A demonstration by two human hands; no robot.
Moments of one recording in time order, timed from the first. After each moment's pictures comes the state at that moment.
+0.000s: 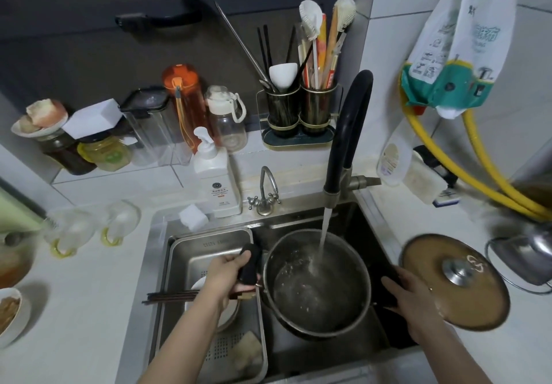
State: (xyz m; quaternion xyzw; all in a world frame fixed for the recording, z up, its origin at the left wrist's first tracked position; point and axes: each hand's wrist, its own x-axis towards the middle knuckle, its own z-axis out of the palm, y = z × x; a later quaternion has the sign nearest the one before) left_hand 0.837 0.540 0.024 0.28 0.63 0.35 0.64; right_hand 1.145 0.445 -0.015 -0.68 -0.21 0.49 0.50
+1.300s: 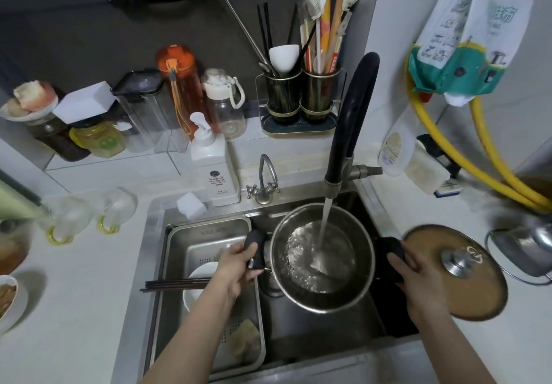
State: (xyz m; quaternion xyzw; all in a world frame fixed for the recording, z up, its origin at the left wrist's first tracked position) left_hand 0.852 0.549 -0.008 0.23 0.60 0.35 0.68; right_hand 1.148 0.452 -0.004 -0.64 -0.14 0.46 0.60
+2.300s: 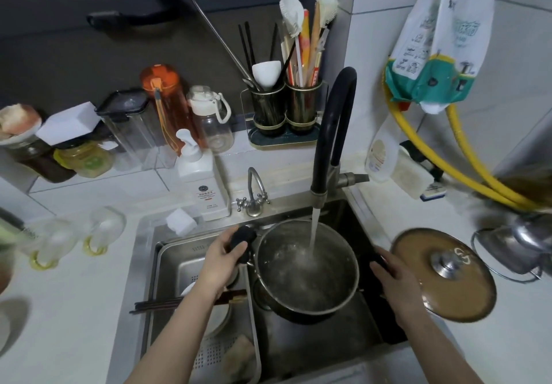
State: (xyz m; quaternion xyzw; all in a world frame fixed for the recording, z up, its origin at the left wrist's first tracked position) left_hand 0.848 0.563 0.023 0.47 0.57 0.38 0.55; right_hand 1.143 0.454 -0.012 -0.74 -0.30 0.38 0.47
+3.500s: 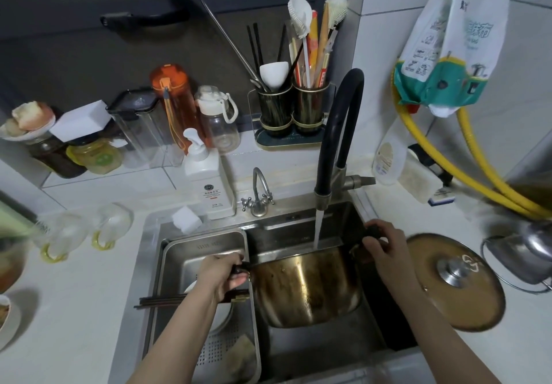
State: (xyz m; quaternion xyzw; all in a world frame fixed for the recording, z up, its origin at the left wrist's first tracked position) left_hand 0.850 0.557 0.024 0.23 0.70 0.33 0.59; right_hand 1.137 0.486 0.038 -0.68 -0.50 0.28 0.47
